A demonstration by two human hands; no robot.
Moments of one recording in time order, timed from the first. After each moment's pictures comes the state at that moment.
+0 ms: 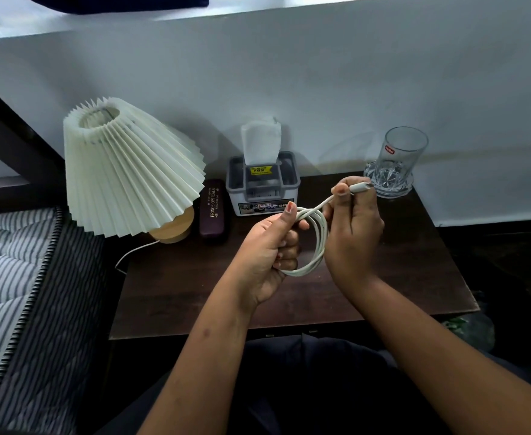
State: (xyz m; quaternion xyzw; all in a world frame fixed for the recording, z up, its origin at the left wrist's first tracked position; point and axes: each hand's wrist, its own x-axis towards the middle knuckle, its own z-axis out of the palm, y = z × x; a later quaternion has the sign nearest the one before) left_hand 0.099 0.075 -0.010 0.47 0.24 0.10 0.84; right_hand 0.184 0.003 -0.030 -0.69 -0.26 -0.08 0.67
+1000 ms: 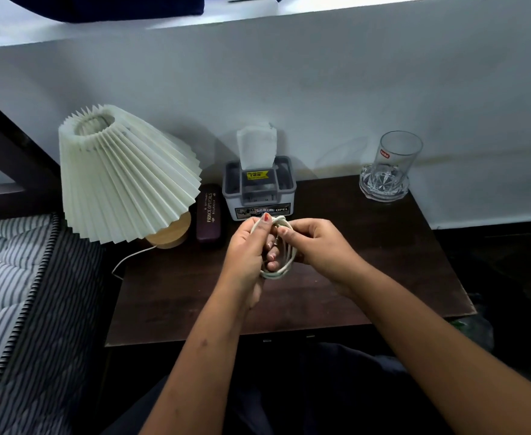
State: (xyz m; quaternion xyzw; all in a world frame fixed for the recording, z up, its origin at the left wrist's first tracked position) left_hand 0.099 0.081 -0.028 0.46 0.30 0.22 0.80; right_hand 0.192 0.005 -0.036 -0.69 -0.28 0.38 0.55
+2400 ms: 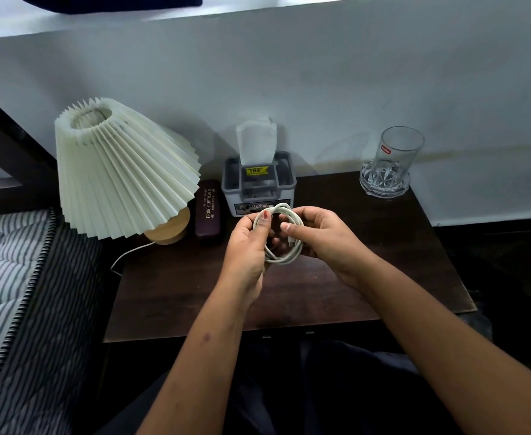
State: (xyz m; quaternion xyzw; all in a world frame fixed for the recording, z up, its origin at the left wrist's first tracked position) left_hand 0.108 0.083 -0.042 0.47 0.34 0.25 0.78; right_hand 0.200 0.000 -0.033 -0.63 -0.24 0.44 0.60
